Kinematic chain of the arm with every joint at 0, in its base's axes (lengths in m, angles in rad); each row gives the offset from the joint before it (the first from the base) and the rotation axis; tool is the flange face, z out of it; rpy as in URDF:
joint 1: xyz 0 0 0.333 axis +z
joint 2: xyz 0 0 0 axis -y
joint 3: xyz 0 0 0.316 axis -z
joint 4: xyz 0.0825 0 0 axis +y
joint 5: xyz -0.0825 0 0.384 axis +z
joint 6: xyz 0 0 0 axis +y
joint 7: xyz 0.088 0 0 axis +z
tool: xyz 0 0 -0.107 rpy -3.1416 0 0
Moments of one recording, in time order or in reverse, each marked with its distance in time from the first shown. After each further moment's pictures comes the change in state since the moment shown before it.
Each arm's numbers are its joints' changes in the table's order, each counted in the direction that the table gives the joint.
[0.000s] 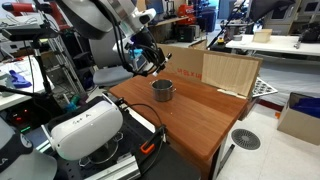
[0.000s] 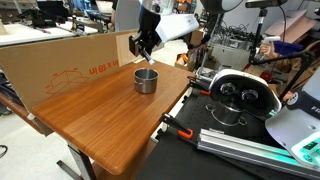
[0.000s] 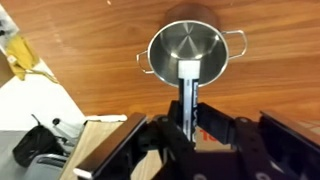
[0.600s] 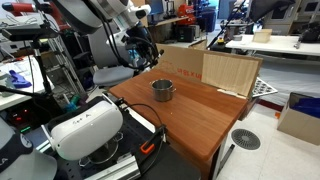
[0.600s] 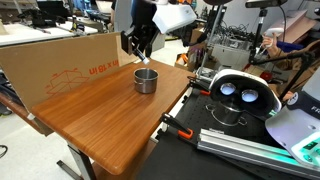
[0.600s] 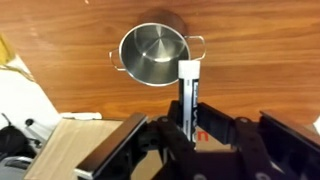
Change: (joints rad) arm 0.014 0.038 -0.062 0.015 0.240 0.000 0.249
